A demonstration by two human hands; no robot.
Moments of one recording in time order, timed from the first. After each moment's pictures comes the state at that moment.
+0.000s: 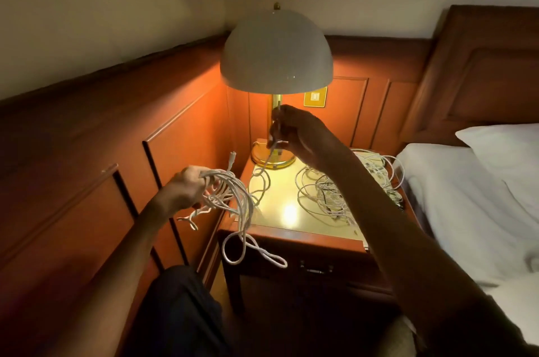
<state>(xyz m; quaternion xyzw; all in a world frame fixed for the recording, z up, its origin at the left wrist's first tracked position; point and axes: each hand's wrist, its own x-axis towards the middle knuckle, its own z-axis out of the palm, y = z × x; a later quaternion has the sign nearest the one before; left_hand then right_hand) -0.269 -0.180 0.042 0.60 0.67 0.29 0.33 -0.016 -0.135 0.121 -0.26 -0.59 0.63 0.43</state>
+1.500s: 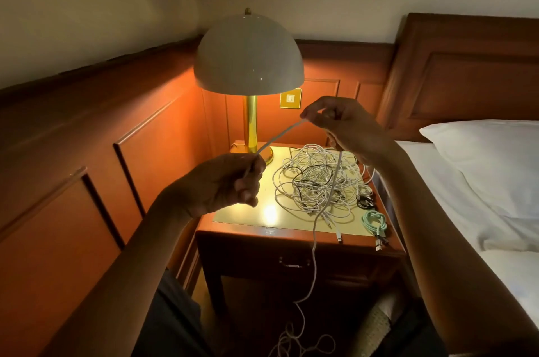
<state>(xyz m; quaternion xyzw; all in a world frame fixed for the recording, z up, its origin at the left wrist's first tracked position) -0.167 -0.227 0.101 0.57 0.15 0.31 0.75 0.098 -0.189 0.155 -0.42 -0.74 0.31 0.43</state>
